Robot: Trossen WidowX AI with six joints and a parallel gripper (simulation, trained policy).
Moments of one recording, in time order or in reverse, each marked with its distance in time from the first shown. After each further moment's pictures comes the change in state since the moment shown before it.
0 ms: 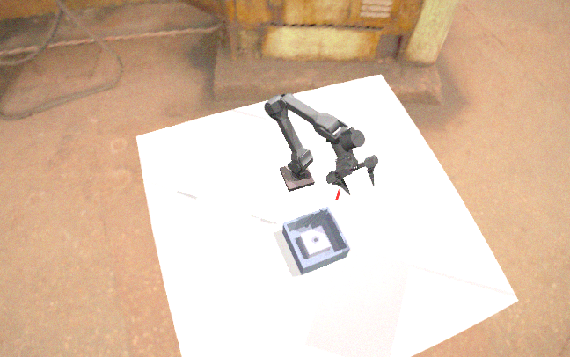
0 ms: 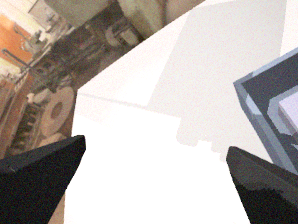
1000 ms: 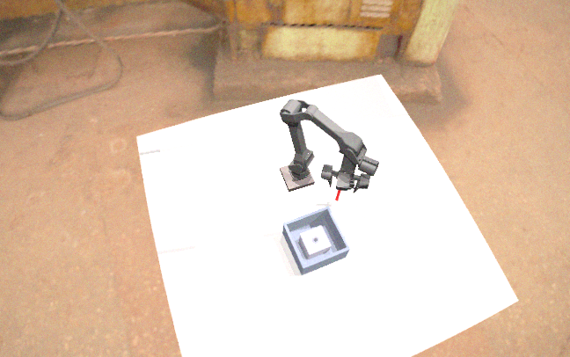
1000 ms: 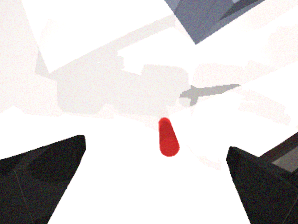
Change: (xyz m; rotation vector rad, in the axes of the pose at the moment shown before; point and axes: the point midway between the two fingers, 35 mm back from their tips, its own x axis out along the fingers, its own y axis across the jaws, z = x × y) arm 0.027 -0.101 -0.142 0.041 0.477 -0.693
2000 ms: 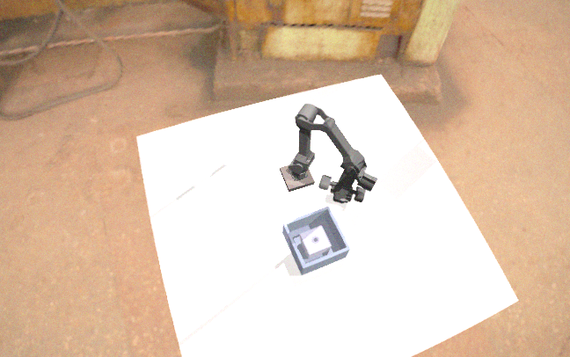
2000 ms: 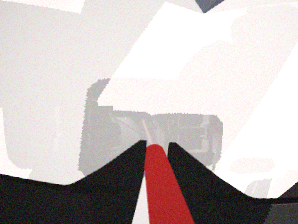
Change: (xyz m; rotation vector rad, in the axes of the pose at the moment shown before) arm 0.087 -0.007 -0.012 0.008 0.005 -0.139
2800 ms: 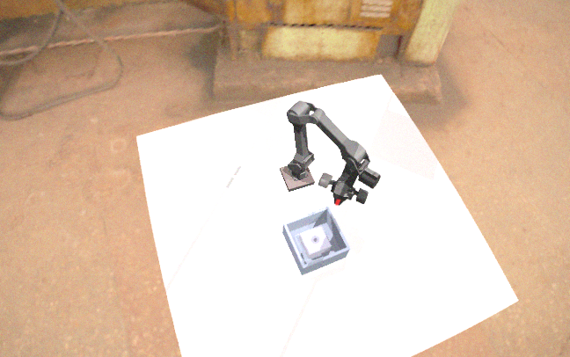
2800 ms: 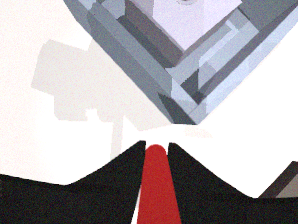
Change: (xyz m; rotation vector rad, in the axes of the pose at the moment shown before) arm -0.087 -0.007 0.081 0.125 -0.208 0.034
